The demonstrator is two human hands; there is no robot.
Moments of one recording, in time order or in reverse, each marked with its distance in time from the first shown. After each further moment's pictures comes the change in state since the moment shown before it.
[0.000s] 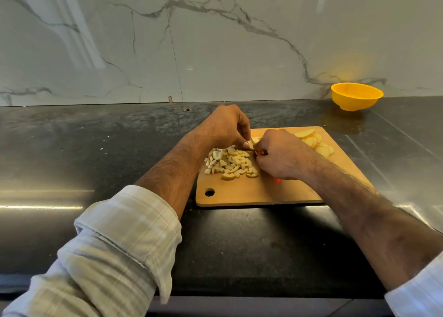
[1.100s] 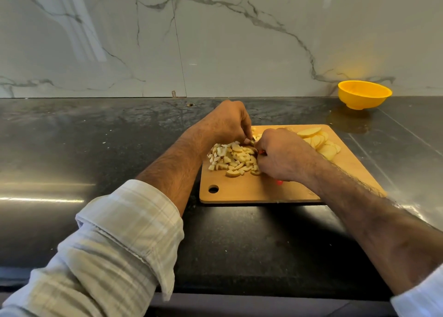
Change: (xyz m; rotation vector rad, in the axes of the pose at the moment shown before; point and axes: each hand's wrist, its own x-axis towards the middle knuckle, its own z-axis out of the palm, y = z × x) left_hand 0.002 -0.003 -0.003 0.014 -0.023 -0.026; right_hand -0.003 -0.013 0.001 -0.083 -0.010 -0.031
